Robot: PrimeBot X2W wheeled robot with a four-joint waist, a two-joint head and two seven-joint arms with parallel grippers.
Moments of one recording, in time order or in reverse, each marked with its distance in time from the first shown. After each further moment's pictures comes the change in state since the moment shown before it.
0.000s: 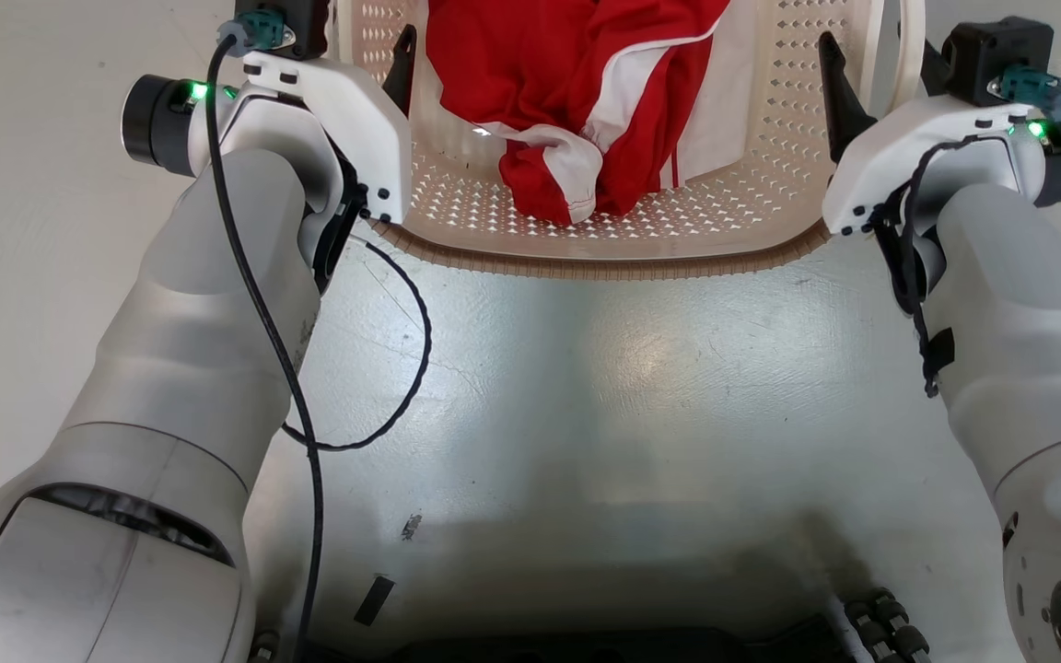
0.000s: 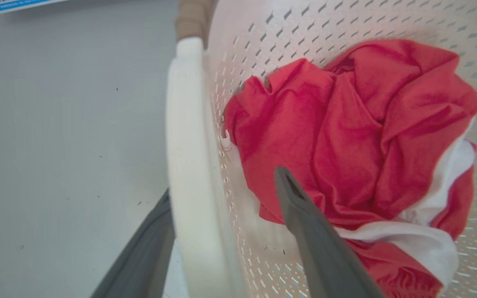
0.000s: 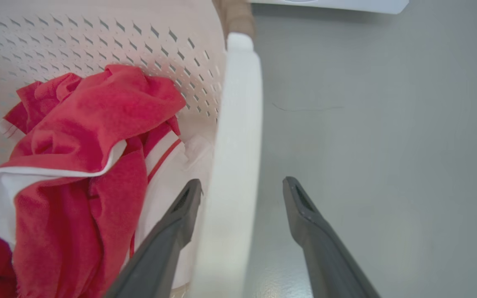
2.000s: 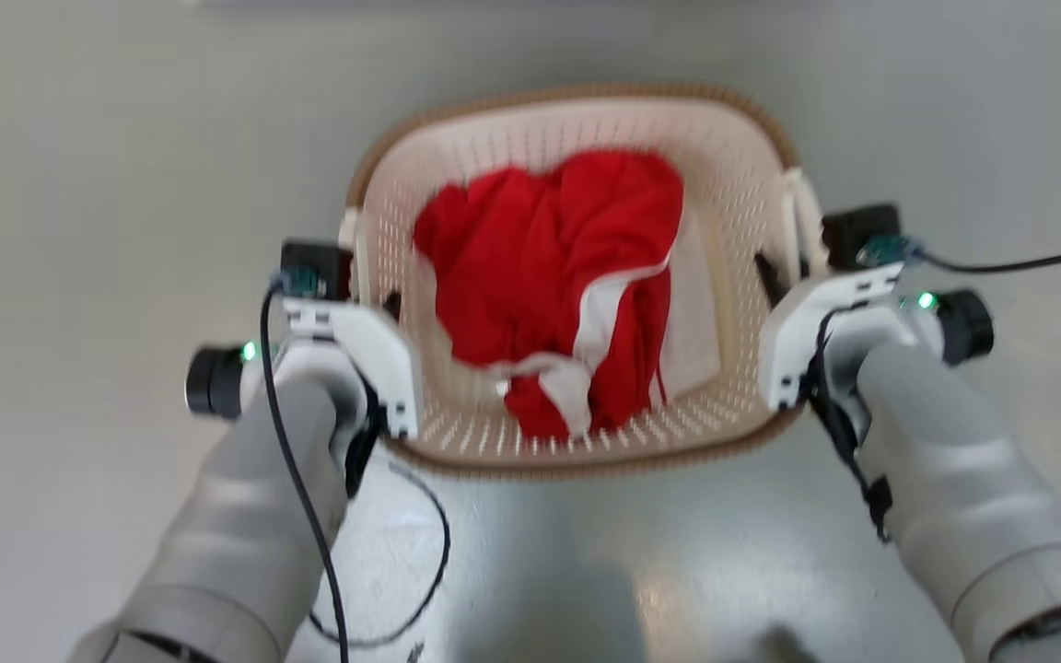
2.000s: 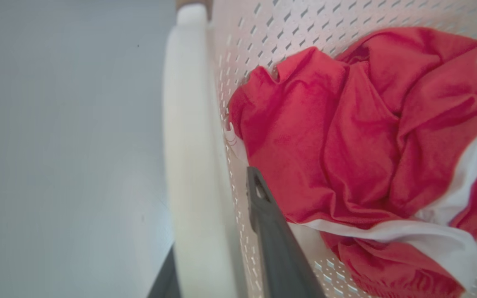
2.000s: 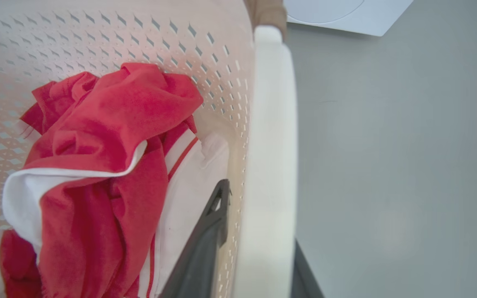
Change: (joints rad) left arm 0.299 -0.014 -0.109 0.039 -0.195 0.029 0.019; right arm 0.204 0.016 0.376 0.006 0.282 -0.003 0.158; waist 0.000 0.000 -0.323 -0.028
